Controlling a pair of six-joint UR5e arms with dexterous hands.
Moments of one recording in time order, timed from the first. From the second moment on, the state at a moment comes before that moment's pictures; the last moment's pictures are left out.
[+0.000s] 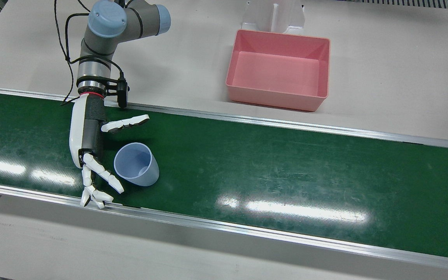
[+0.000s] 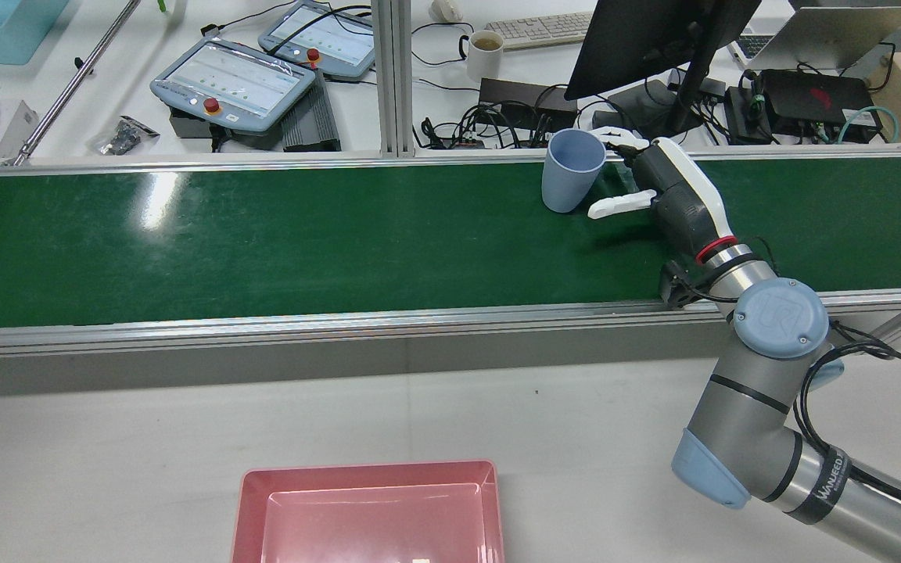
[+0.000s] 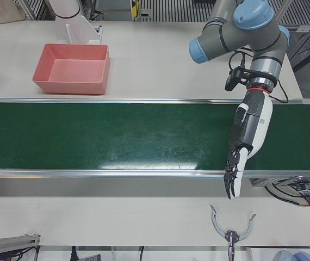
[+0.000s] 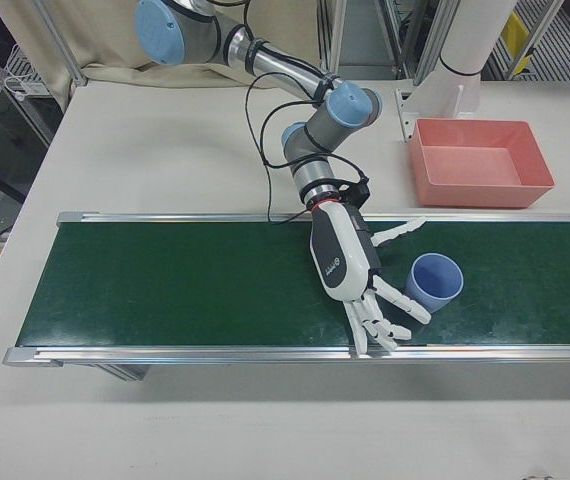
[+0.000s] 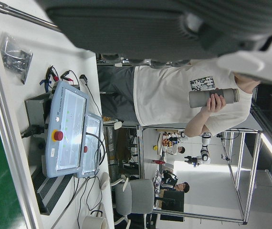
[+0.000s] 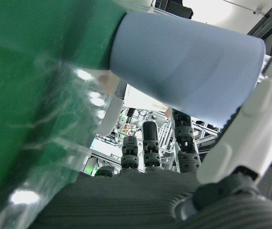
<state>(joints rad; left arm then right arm) -1.41 -1.81 -1.67 0.24 1.81 0.00 0.75 -1.22 1.80 -3.49 -0.94 -0.49</state>
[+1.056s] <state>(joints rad) -1.41 -1.81 -1.67 0.24 1.81 0.00 0.80 -1.25 1.80 -3.49 -0.95 -0.49</state>
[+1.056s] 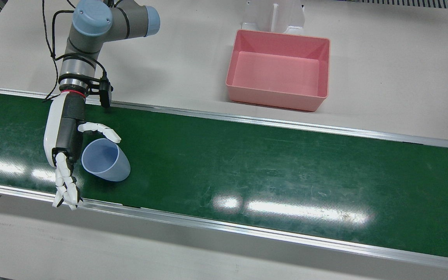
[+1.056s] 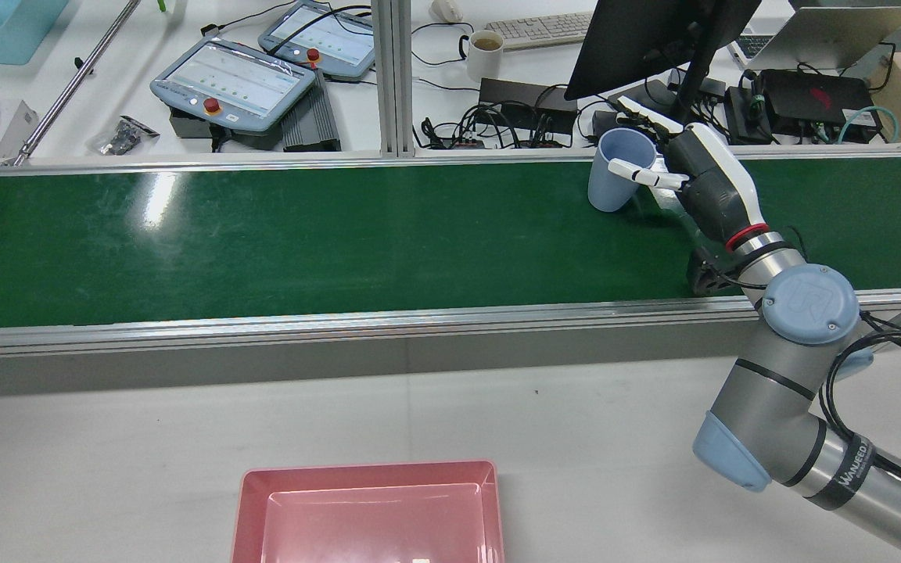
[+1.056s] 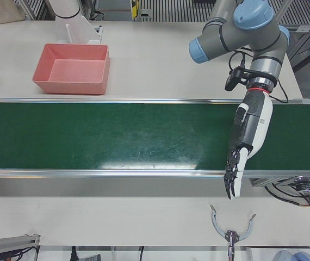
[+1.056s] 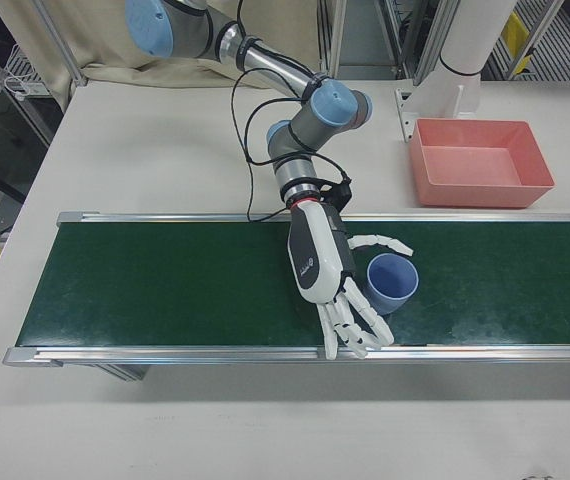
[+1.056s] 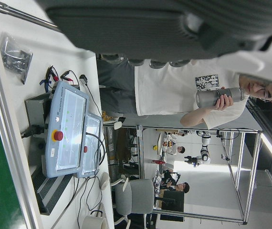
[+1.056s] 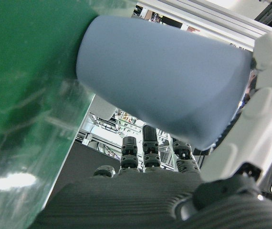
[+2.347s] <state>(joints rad) -1.41 -1.81 -1.67 0.24 1.81 0.00 1.14 -1.54 1.76 -3.21 -1.26 -0.37</state>
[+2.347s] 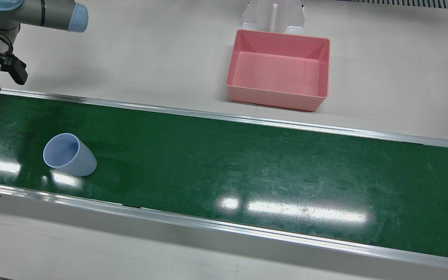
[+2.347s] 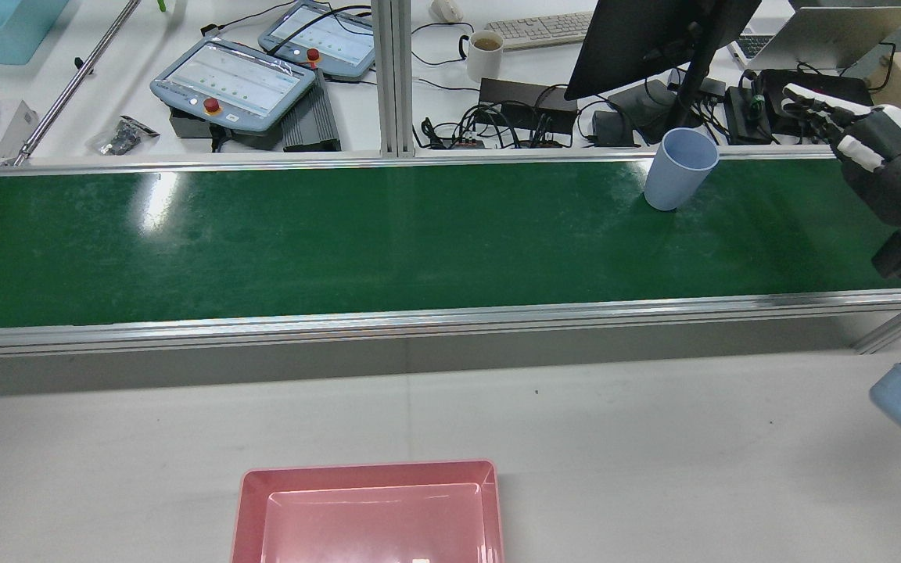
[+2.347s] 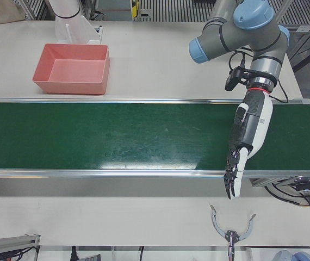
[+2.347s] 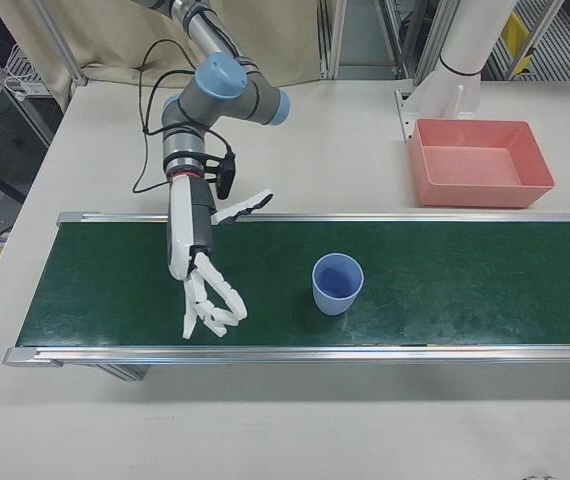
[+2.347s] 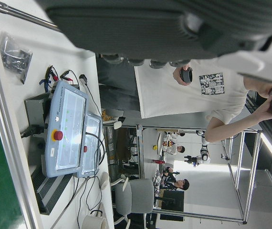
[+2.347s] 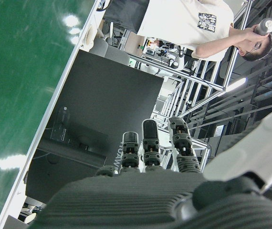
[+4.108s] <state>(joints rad) -1.41 -1.81 -1.67 0.24 1.81 0.00 1.12 -1.50 1.65 -3.13 -1.34 -0.52</state>
